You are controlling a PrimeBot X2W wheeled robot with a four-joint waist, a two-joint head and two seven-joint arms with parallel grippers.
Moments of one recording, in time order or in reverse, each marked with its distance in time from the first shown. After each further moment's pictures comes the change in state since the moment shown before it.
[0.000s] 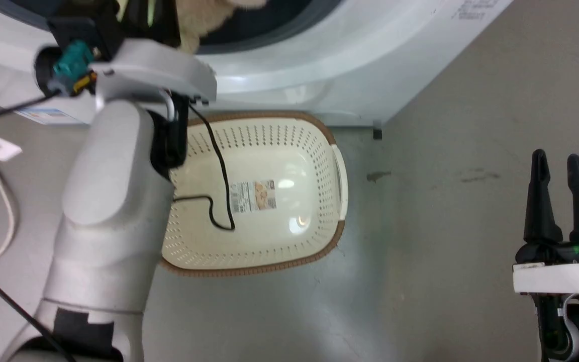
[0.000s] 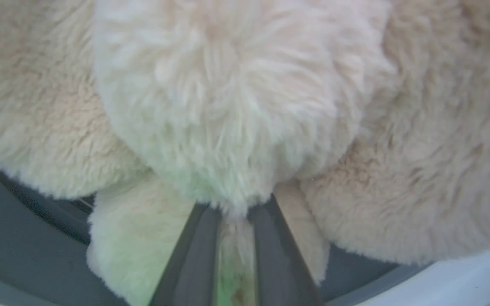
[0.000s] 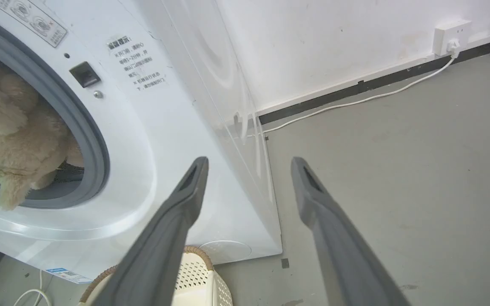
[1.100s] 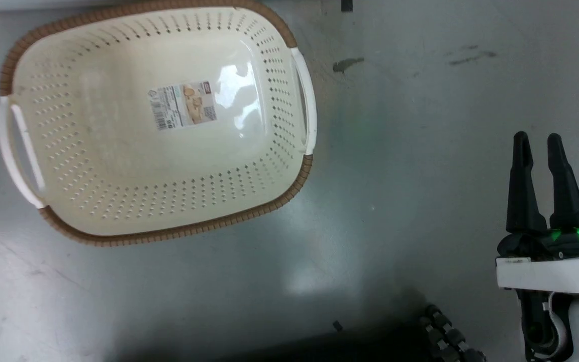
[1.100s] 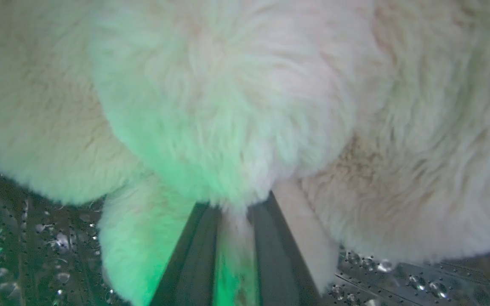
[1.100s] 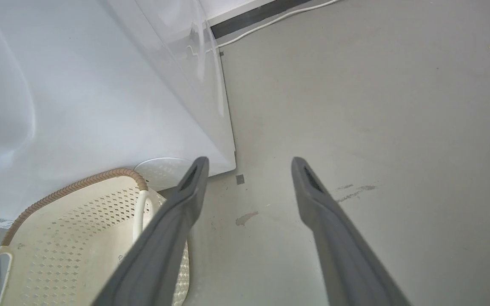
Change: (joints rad) left arm -0.686 0.247 -0.027 0.072 0.205 -0.035 0.157; right arm -0.026 0.000 0.089 -0.054 0.052 0.000 -0.035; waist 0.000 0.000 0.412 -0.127
